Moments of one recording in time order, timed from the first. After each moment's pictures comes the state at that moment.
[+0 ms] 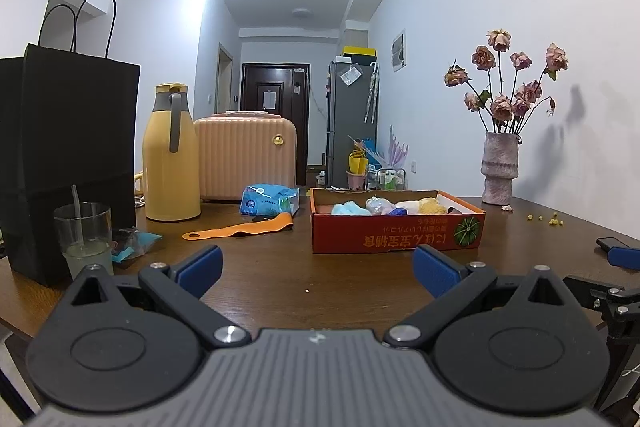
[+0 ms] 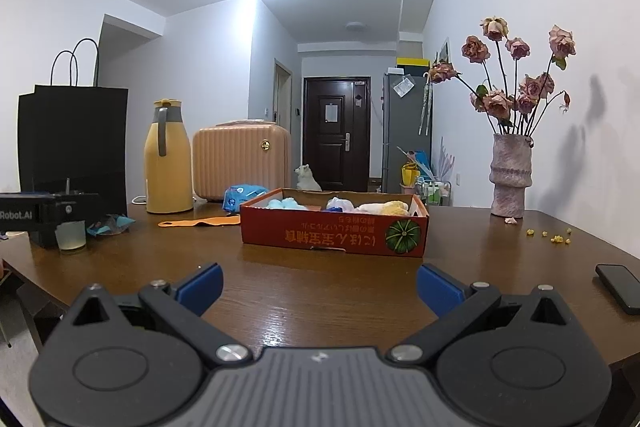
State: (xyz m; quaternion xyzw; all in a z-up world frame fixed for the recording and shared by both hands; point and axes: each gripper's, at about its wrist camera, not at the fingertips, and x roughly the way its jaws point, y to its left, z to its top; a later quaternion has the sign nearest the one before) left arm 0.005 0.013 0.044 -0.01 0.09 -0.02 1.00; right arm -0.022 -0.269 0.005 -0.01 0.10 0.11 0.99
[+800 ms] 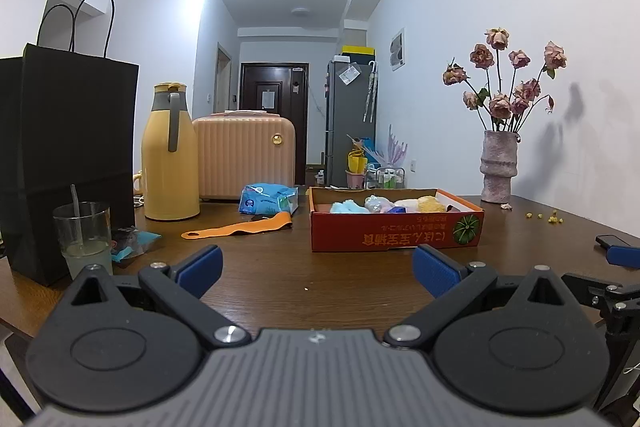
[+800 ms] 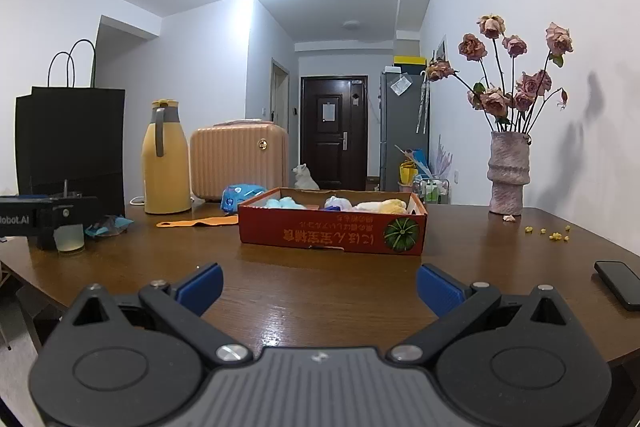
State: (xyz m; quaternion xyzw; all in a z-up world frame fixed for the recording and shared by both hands) left arm 0.006 0.013 0.044 -0.01 0.09 -0.02 1.00; right arm -0.019 -0.269 0.003 0.00 0.10 0.11 0.99
